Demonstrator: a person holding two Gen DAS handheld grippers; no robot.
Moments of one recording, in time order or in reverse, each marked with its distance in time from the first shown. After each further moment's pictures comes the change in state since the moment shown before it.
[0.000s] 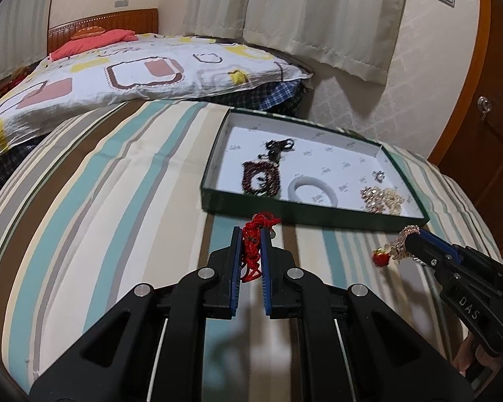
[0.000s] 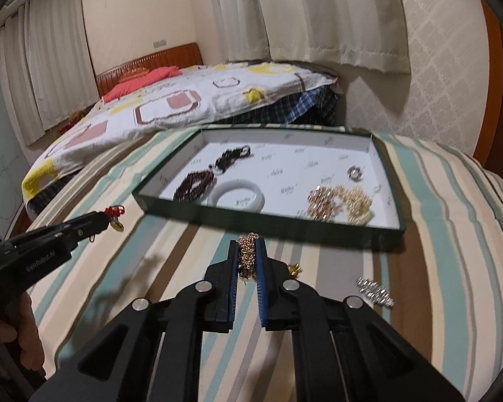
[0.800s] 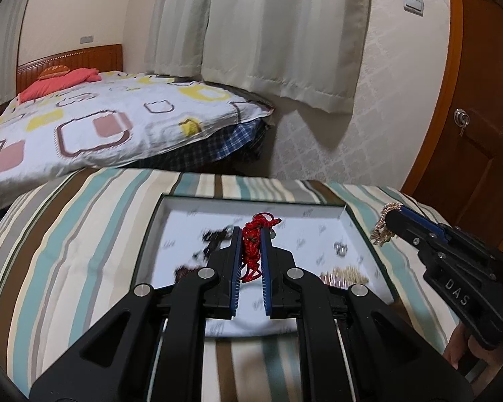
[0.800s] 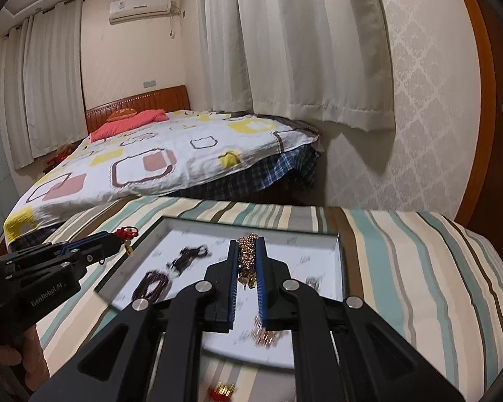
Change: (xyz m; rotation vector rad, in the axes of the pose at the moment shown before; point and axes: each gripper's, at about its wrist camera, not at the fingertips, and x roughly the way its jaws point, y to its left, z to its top) left arm 0.042 -0.067 0.100 0.098 -0.129 -0.106; right arm 0.017 -0.050 0.099 -0.017 -0.191 -0.059
